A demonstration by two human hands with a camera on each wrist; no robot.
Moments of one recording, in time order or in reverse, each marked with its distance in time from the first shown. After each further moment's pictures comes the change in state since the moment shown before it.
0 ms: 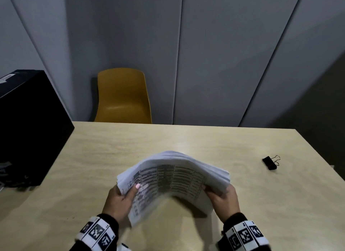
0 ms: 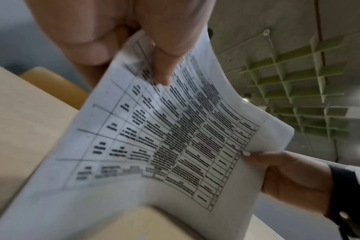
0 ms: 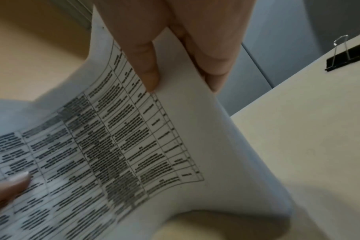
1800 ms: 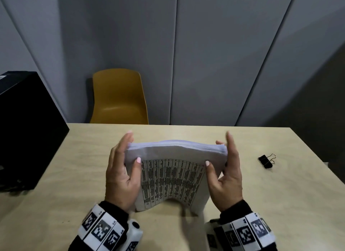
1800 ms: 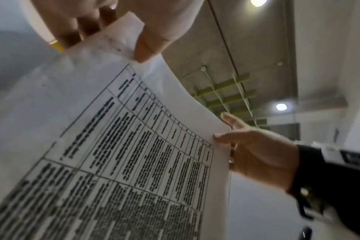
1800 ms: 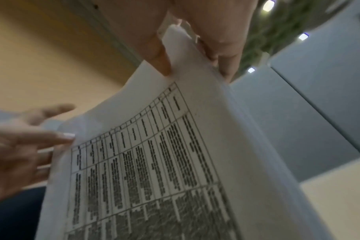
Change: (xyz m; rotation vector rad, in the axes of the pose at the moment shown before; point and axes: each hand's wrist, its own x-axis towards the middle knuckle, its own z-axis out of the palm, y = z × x) left_hand 0.007 0.059 0.021 0.222 0.182 0.843; right_hand 0.002 -0.081 -0.002 -0.007 0.146 -0.541
